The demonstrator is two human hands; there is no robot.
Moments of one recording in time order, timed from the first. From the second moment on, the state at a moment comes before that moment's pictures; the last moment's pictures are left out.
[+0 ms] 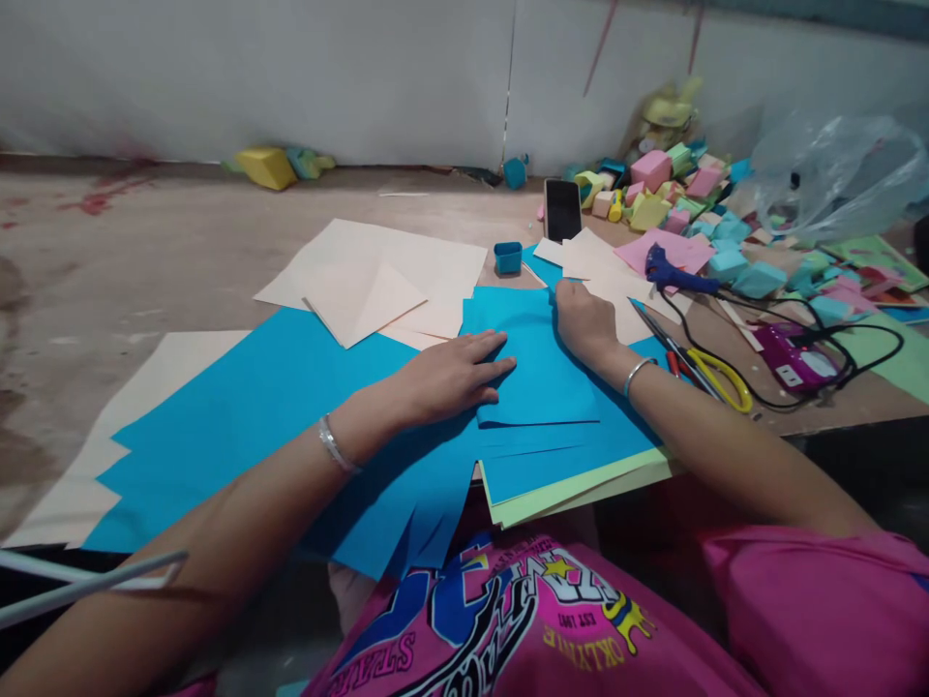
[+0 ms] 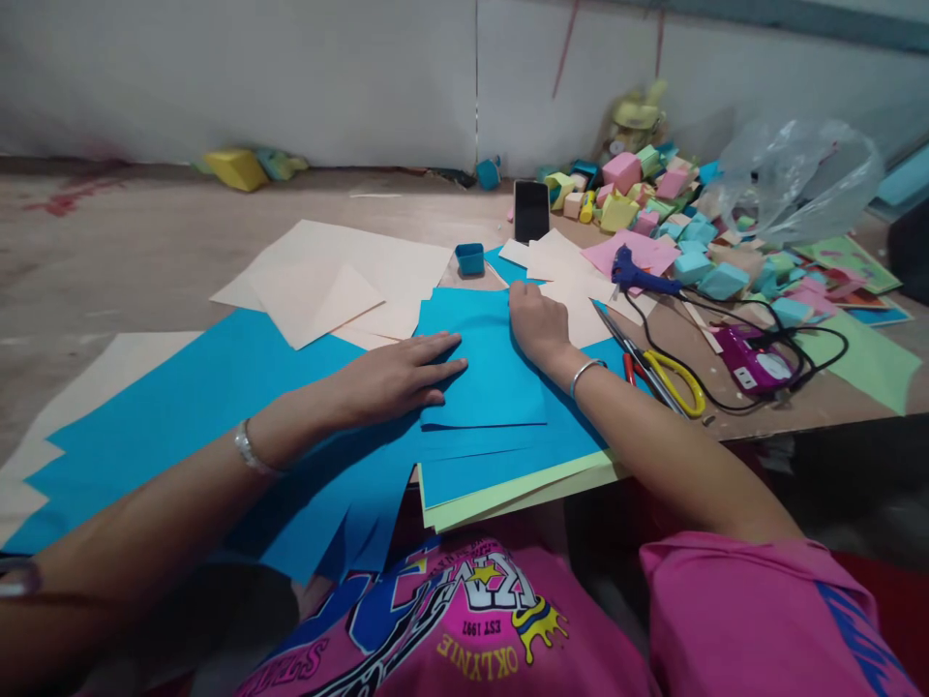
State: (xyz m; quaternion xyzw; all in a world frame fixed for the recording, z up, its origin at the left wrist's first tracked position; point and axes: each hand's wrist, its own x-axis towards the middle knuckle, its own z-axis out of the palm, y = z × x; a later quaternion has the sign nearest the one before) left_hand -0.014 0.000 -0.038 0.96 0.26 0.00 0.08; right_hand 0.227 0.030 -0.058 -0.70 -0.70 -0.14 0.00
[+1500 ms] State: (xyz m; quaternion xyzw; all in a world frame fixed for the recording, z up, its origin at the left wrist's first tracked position) left_hand 0.002 -0.011 -0.023 0.89 0.45 -0.08 0.02; right_hand 0.231 0.031 -0.063 -0.64 -0.76 -0.13 0.02
